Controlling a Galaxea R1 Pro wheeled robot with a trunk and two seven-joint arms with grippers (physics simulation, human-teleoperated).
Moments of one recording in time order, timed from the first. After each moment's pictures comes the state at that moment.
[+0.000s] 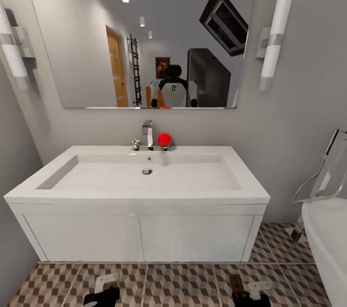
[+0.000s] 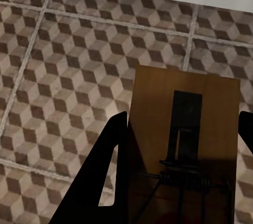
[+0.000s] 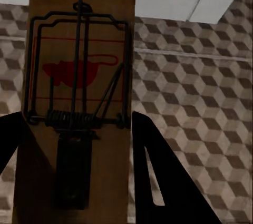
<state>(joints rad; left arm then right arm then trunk) -0.44 0.03 -0.41 -0.21 0.55 -0.08 0.25 -0.45 -0.09 0.20 -0.05 -0.14 -0.31 0.06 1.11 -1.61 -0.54</state>
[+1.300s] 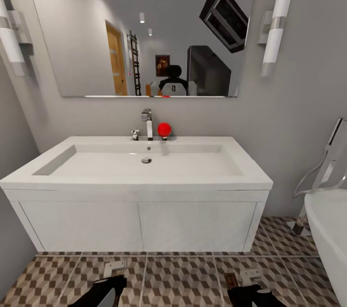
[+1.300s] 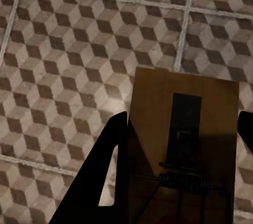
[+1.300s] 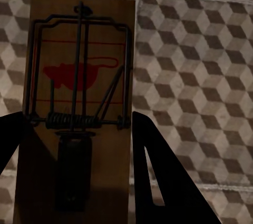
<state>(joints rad) -0.45 0.03 -0.41 -0.42 0.55 0.20 0.35 -0.47 -0.08 0.21 -0.24 -0.13 0.12 0.04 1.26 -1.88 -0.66</state>
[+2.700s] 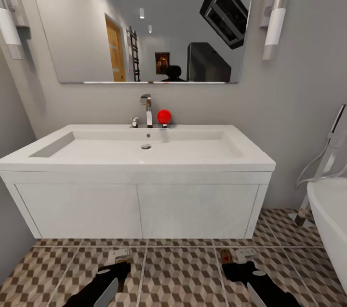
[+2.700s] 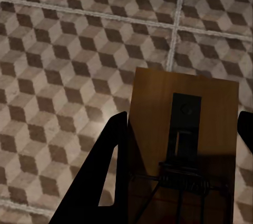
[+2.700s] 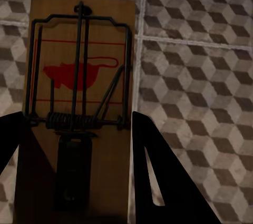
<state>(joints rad) -0.46 0.03 -0.41 -0.49 0.55 0.17 0.34 -0.48 -0.09 0.21 -0.40 -0.13 0.11 0.03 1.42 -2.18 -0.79</state>
